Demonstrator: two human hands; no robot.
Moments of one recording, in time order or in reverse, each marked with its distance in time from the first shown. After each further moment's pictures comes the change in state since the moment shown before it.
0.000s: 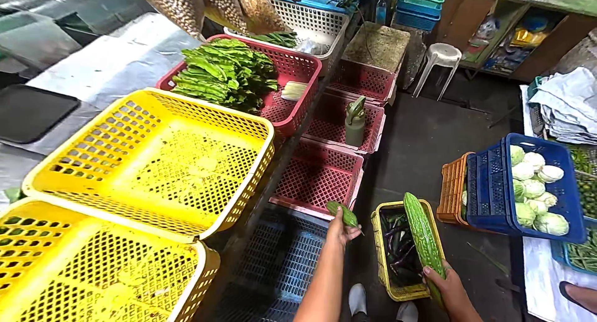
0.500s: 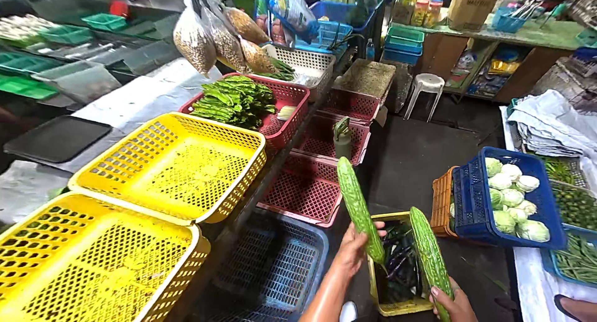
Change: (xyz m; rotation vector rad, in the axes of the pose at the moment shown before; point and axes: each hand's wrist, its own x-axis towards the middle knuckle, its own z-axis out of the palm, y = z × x) left_hand -0.142 -0.088 0.044 -0.048 -0.929 0.568; right_hand -0.055 0.027 -0.103 0.012 -0.009 -0.113
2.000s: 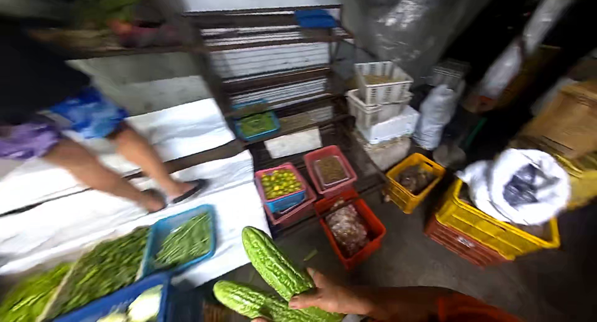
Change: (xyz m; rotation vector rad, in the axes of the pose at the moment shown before) left_hand -0.115 -0.298 0.260 0.416 -1.029 -0.948; right_hand -0.251 0.075 -0.104 0.613 1.199 -0.226
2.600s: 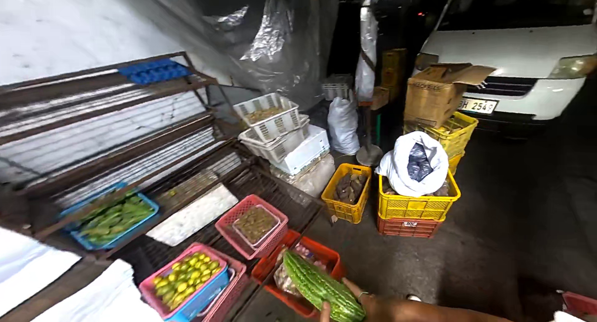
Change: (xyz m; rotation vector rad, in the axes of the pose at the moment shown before) left_hand -0.059 -0.172 0.205 -0.112 -0.574 -0.519; right_hand -0.203 0.085 -0.176 -0.117 0.412 0.140
